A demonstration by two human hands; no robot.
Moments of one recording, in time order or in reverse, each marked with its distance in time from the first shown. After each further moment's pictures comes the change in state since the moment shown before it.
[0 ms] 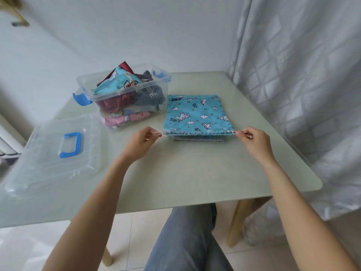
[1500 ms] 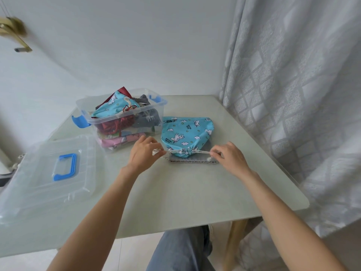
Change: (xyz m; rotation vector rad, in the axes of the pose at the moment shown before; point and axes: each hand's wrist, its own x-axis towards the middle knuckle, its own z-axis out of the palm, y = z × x) left_hand 0.043 -0.003 0.006 0.533 0.182 0.392; right_hand 0.018 -0.022 0.023 -0.360 -0.187 -0.388
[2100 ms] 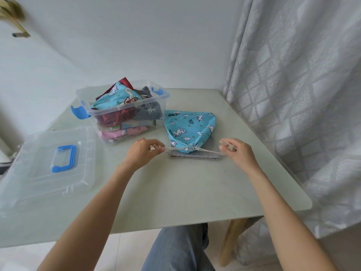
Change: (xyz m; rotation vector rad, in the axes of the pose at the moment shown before) left_hand -0.010 0.003 -0.009 -0.299 -0.205 -0.279; right_hand 0.000 0.010 -0.006 0.356 0.074 0.235
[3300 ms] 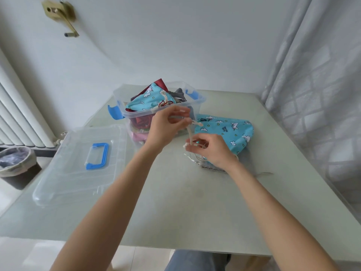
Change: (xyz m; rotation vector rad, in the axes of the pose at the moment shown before) left_hand 0.022 0.043 -0.071 -0.611 0.328 -0.023; right_hand 0.035 -0.135 0.095 0.288 -0.397 -0.217
